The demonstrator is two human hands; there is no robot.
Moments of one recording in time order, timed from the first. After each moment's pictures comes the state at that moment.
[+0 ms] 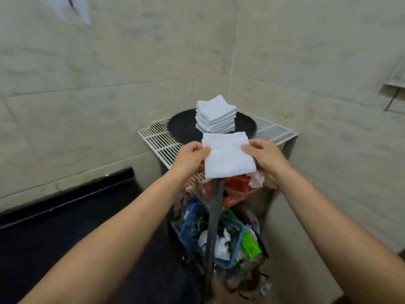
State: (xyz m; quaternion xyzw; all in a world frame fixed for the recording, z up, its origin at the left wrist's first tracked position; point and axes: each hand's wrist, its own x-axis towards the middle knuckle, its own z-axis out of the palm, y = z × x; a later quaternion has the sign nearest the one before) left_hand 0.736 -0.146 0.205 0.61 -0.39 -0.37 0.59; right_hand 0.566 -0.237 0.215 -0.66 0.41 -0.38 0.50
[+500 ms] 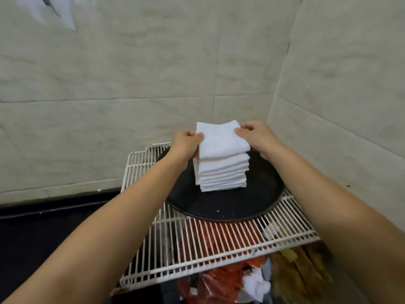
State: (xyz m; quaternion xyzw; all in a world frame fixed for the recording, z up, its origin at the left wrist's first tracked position) left_hand 0.815 -0.382 0.248 0.71 -0.21 -0.19 0.64; right_hand 0.711 -0.531 0.264 -0.80 0.29 -0.27 0.45
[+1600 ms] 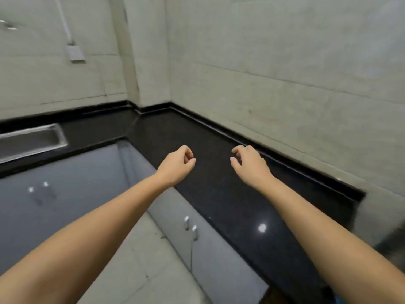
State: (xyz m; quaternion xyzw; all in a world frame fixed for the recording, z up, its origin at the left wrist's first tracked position) left_hand 0.657 0.306 0.182 0.92 0.09 0.14 0.34; right_hand 0.736 0.106 0.187 -0.94 -0.23 -0.09 0.22
